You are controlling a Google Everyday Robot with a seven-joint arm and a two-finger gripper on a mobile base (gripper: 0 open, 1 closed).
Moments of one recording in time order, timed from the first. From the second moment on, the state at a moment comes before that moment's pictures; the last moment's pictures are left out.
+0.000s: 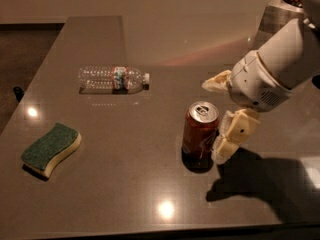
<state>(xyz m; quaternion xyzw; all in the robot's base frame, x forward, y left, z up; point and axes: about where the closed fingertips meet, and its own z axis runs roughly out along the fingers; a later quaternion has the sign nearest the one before) 0.424 -0.113 0.906 -0.66 0.70 0.16 0.22</state>
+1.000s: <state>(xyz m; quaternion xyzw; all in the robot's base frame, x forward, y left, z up) 0.424 -0.094 0.906 -0.67 0.68 0.20 0.24</state>
